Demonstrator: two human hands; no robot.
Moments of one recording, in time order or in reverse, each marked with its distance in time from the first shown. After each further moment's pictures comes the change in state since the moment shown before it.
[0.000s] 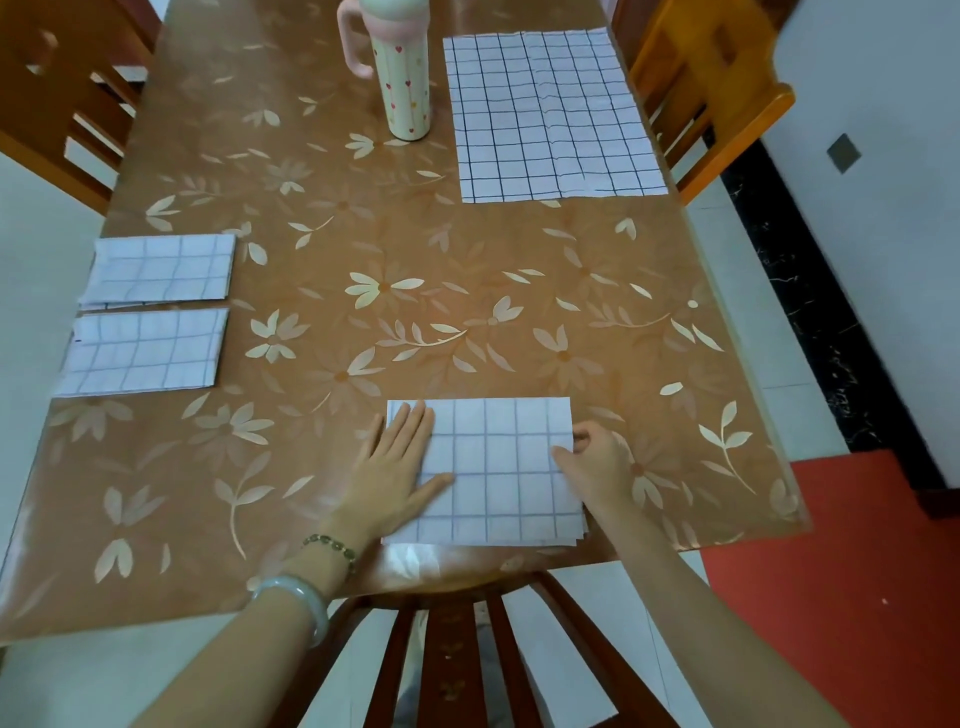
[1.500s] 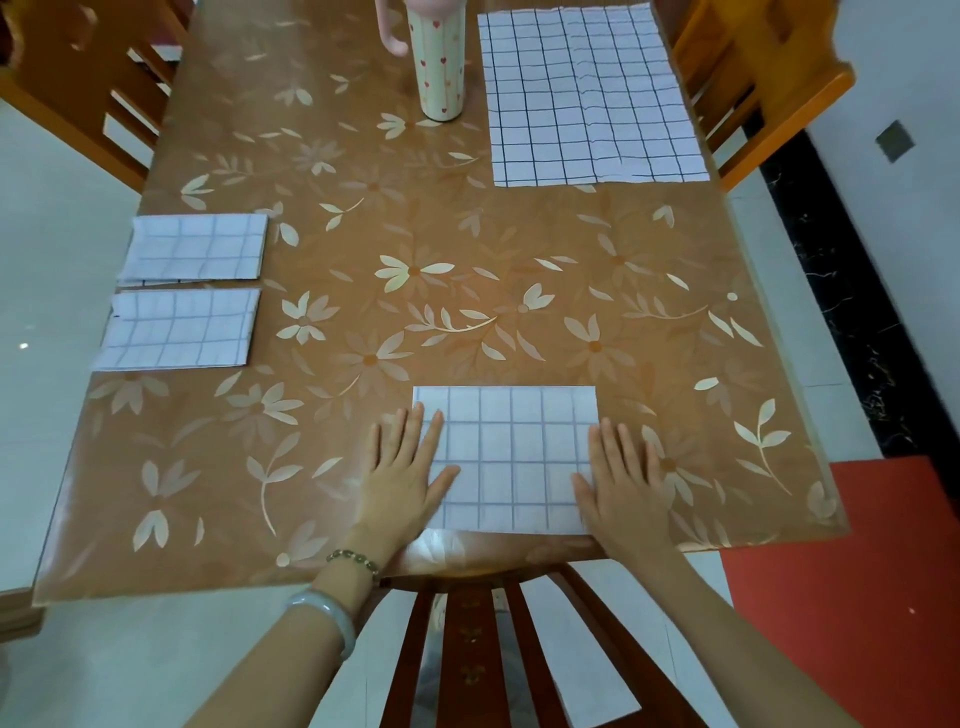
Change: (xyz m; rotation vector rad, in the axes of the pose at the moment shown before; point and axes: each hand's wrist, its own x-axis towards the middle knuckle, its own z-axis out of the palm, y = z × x) left_hand -0.025 -0.002 0.022 0.095 0.039 -0.181; right_hand -0.013 0.068 0.023 -0.818 0.043 -0.530
